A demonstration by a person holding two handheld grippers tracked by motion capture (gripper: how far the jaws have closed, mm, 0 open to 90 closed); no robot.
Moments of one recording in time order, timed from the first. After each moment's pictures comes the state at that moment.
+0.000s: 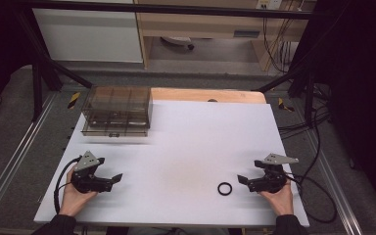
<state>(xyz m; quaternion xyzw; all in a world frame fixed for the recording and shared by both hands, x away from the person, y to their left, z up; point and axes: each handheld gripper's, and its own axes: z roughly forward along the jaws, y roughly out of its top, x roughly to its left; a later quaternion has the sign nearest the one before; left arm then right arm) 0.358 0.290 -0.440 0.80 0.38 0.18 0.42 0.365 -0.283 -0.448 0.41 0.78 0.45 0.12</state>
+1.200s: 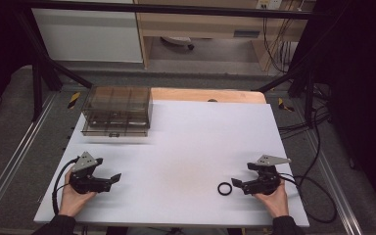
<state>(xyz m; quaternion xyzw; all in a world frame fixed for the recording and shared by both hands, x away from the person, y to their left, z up) 0.355 0.294 -0.440 0.79 0.39 0.18 0.42 0.362 -0.265 -0.449 0.40 0.80 0.44 0.10</state>
